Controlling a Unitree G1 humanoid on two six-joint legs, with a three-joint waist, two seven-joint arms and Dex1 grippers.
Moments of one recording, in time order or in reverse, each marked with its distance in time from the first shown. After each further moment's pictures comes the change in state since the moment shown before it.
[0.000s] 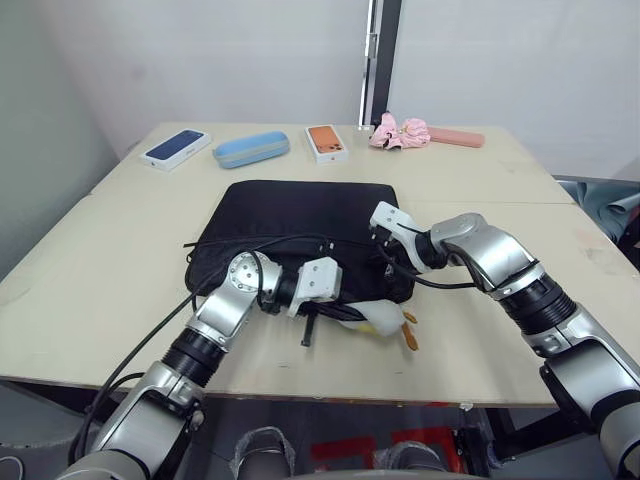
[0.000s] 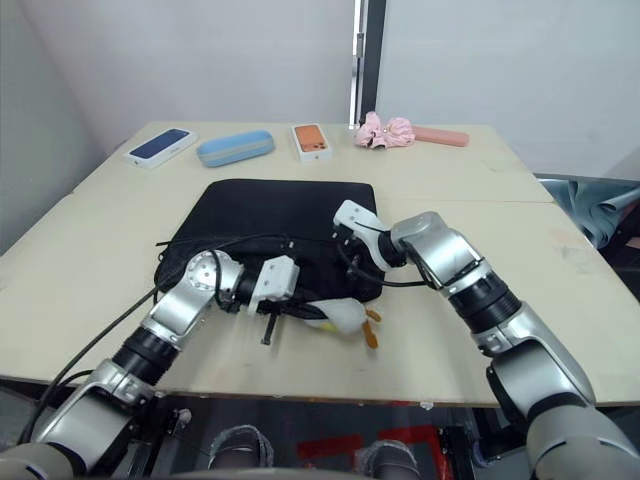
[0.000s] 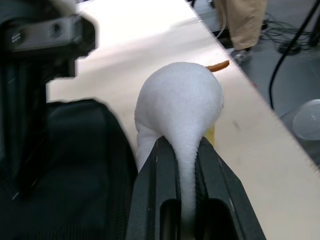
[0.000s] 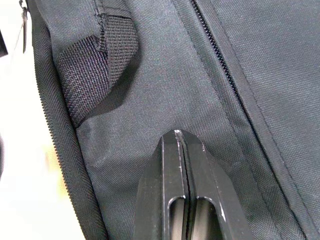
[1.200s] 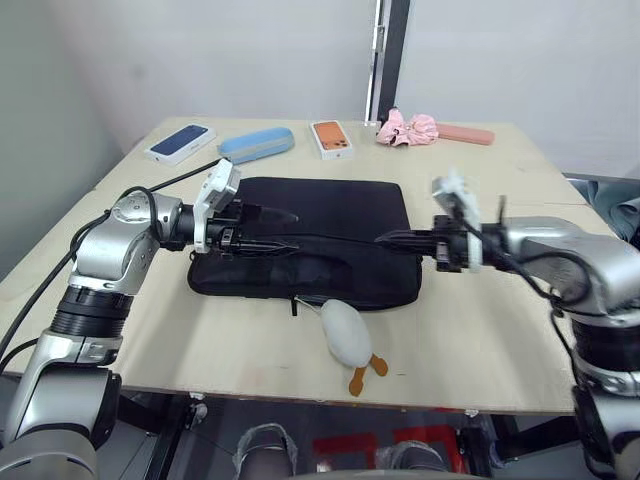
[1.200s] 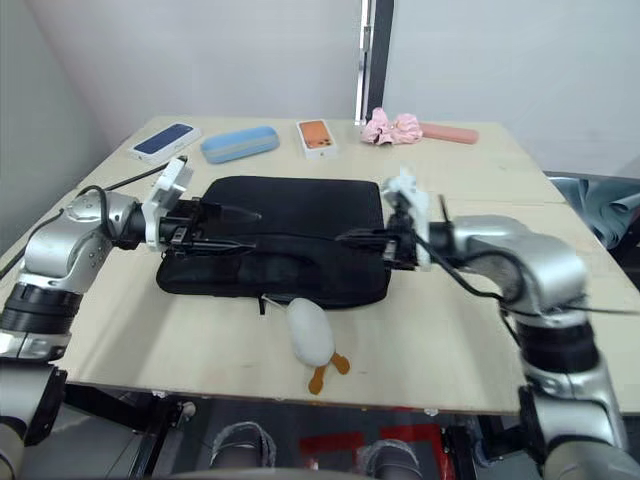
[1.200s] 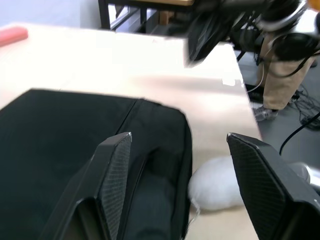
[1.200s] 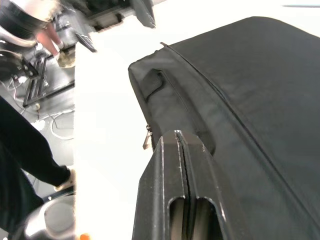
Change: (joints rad) left arm -0.128 0.357 0.343 -0.060 -0.378 0.503 -0.127; right arm 0.267 -0.106 -0.660 -0.521 0.554 0.293 0.031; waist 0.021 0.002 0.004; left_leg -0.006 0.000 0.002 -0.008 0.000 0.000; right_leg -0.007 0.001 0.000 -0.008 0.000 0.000
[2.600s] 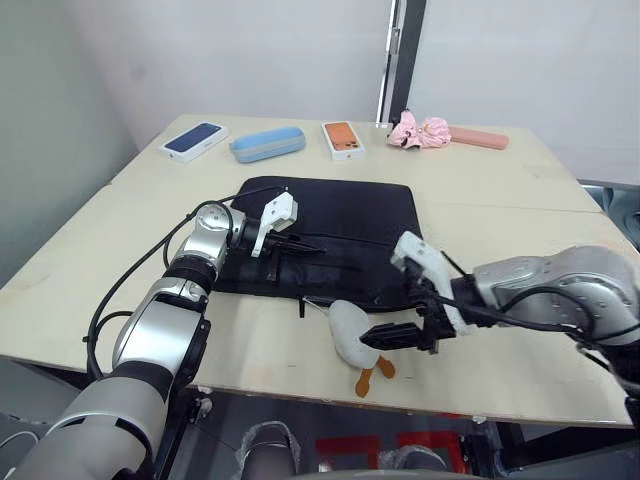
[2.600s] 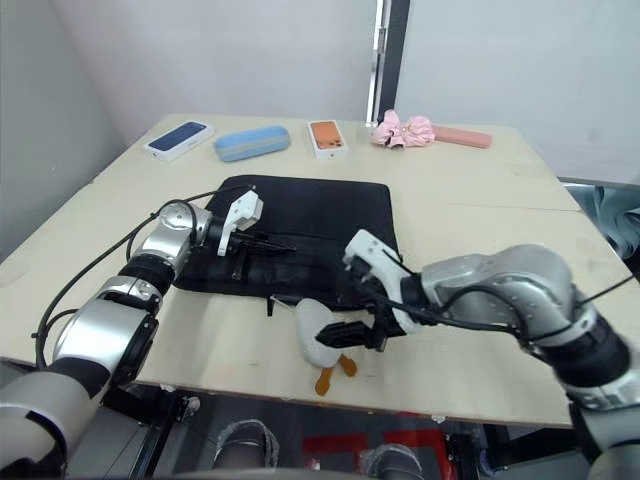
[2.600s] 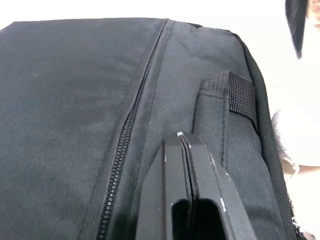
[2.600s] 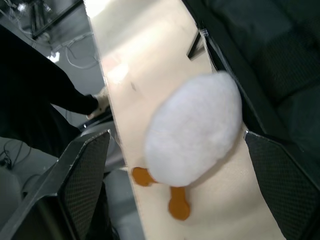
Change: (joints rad) left arm -0.317 -0.336 -0.123 0.933 0.408 -0.695 -0.048; right arm -0.063 -0.129 0.488 0.045 0.475 0.085 -0.660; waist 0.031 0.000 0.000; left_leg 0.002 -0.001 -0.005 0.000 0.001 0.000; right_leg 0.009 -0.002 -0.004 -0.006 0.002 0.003
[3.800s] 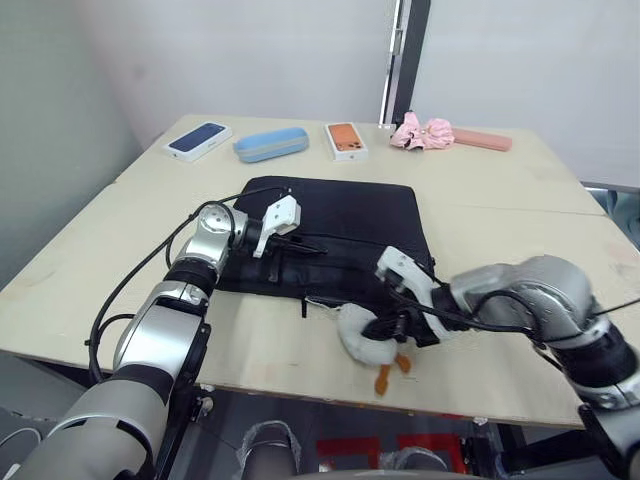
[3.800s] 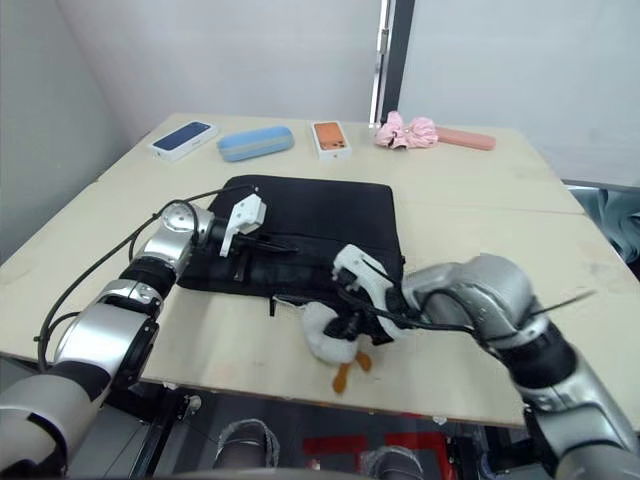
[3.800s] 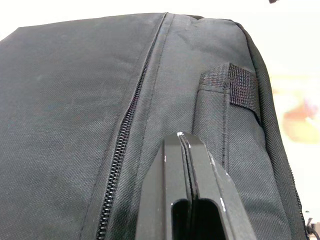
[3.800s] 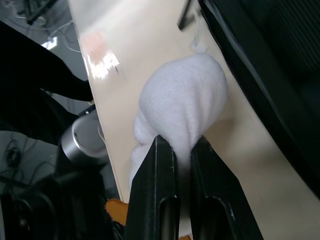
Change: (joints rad) left arm 0.006 -0.015 -0.004 -0.005 0.049 -0.072 0.026; right arm 0.164 0.026 -0.130 -0.129 -0.222 0.141 0.195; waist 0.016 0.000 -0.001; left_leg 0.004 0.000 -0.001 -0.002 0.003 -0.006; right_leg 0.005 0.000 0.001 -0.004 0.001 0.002
